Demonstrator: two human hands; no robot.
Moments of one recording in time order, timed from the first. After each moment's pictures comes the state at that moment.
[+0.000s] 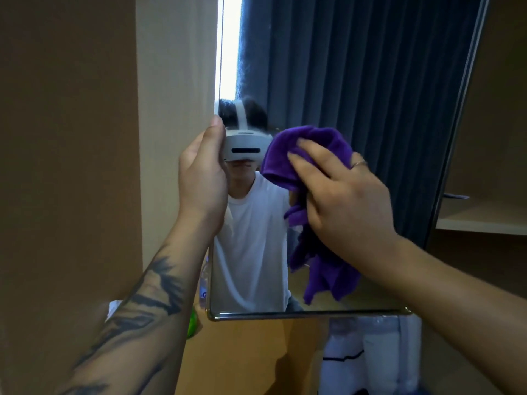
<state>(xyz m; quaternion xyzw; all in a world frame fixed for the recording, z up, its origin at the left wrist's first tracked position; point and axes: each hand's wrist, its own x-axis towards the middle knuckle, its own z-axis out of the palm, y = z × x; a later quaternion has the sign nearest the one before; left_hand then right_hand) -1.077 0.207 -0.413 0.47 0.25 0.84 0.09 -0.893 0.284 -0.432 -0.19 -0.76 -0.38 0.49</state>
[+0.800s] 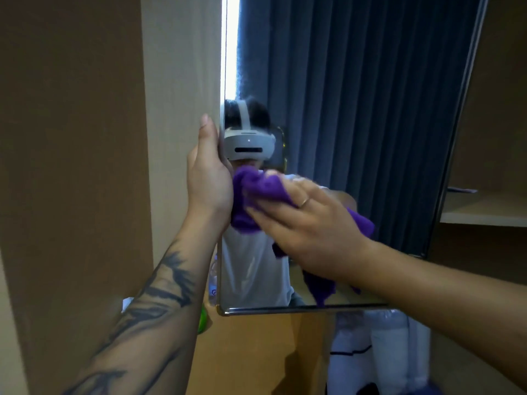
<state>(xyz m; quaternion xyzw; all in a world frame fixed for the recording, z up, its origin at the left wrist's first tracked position) -1.081 0.212 -0.417 0.46 0.25 0.84 0.14 -0.915 0.280 -0.457 0.00 -0.78 -0.48 0.40</state>
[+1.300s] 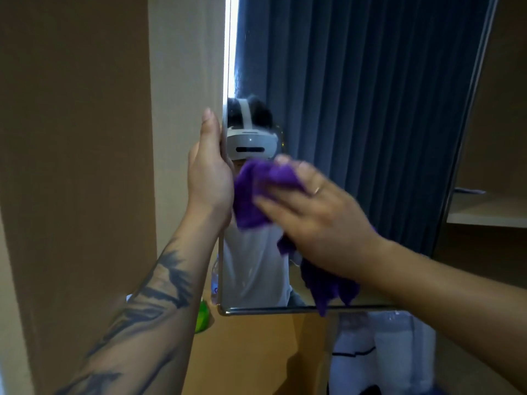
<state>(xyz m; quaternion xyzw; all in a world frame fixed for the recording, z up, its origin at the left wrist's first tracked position) -1.083 0.204 -0.415 0.47 0.27 0.83 0.15 -0.909 0.287 -0.453 -0.01 -0.80 -0.44 0.41</state>
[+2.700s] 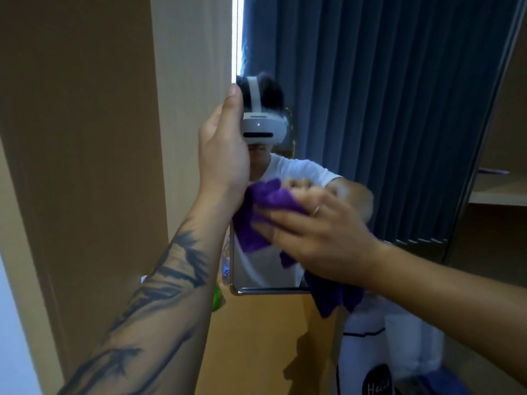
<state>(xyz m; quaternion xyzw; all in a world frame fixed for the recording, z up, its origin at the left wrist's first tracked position) -1.071 0.198 -0.419 0.46 0.29 0.84 0.08 -0.917 0.285 -0.490 0.08 -0.77 -0.46 0.43</state>
